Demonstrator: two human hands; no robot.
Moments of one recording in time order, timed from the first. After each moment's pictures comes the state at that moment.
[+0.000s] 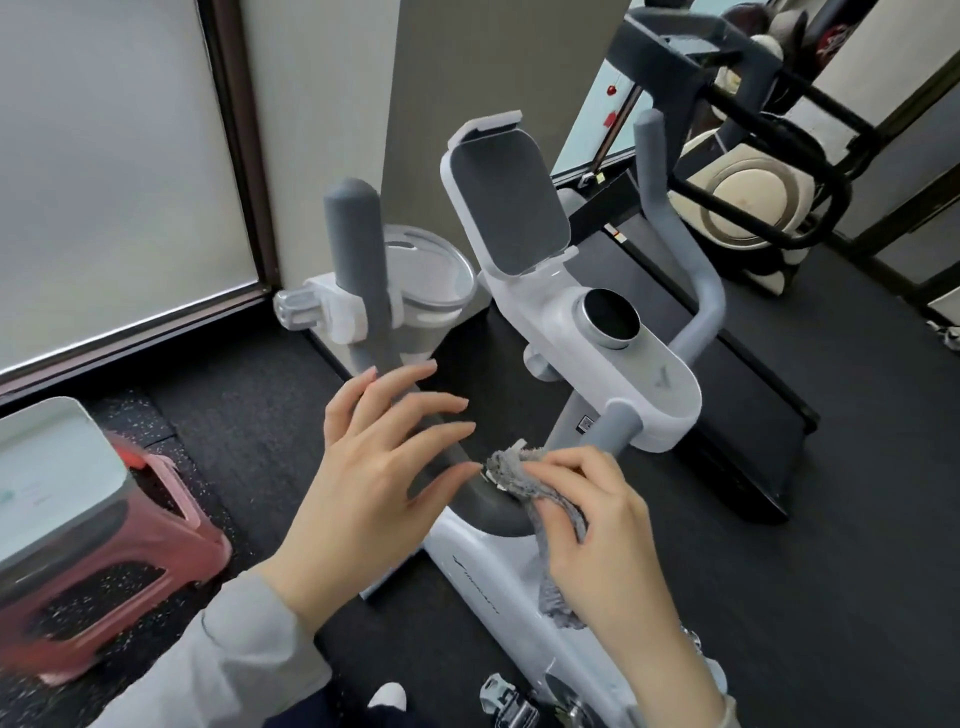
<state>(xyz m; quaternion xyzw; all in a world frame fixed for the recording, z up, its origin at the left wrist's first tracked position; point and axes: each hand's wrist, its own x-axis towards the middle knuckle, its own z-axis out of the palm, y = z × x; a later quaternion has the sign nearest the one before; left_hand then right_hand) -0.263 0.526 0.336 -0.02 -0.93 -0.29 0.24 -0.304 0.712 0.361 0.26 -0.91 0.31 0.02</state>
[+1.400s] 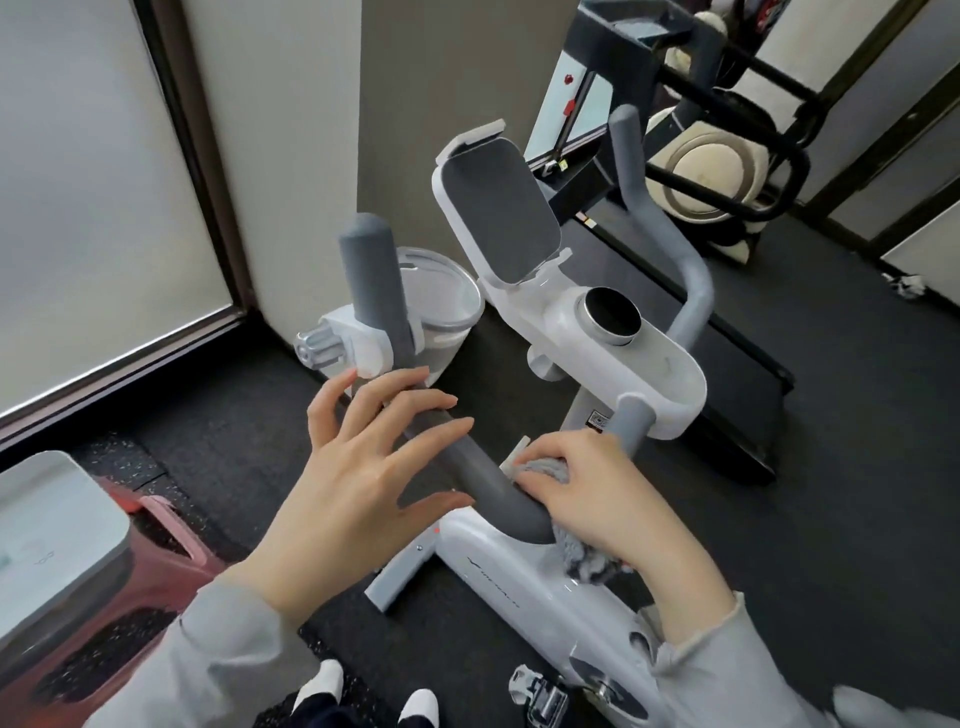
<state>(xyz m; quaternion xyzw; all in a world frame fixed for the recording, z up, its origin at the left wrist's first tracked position) -0.267 0.472 0.334 -0.11 -0.94 -0.23 0.21 -0.334 0.665 0.376 0.15 -0.94 0.23 -0.18</state>
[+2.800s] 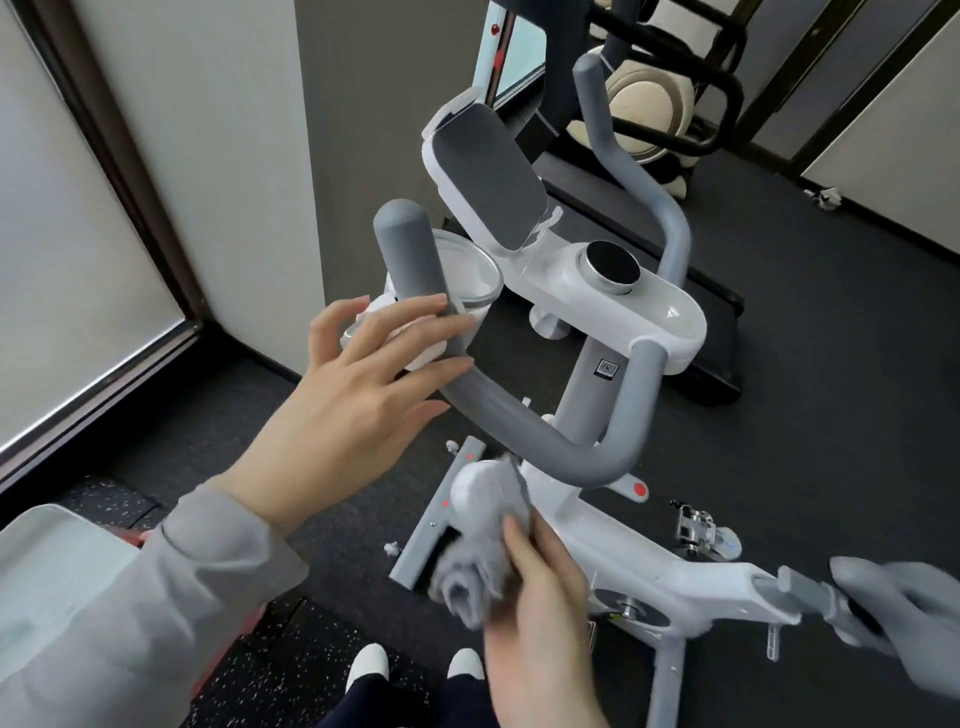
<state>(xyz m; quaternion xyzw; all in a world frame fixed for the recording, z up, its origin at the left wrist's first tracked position) -0.290 0.399 0.355 -0.26 -0.92 -0.14 0.25 -0.206 0.553 0.320 -0.35 -0.41 0.84 -0.01</state>
